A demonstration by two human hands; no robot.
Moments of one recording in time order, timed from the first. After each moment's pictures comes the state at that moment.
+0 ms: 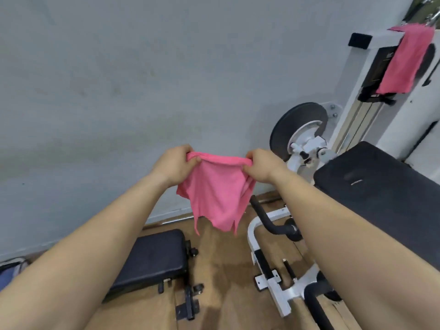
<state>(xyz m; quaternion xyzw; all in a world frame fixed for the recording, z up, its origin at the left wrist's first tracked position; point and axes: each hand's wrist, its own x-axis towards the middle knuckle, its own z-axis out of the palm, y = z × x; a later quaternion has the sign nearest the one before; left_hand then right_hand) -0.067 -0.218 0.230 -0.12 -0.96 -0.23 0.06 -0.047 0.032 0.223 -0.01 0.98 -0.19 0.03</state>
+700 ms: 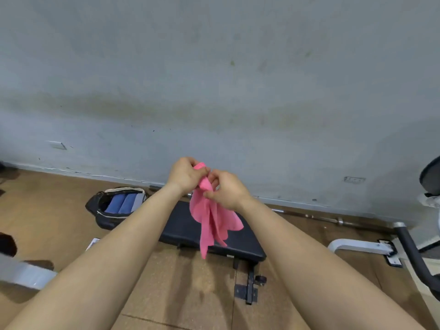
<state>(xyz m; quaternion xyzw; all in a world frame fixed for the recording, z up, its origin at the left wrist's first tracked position) 0.019 -0.607 0.162 0.21 -0.86 -0.45 0.07 -0.006 -0.456 0.148 -0.27 0.88 -0.36 0.16</state>
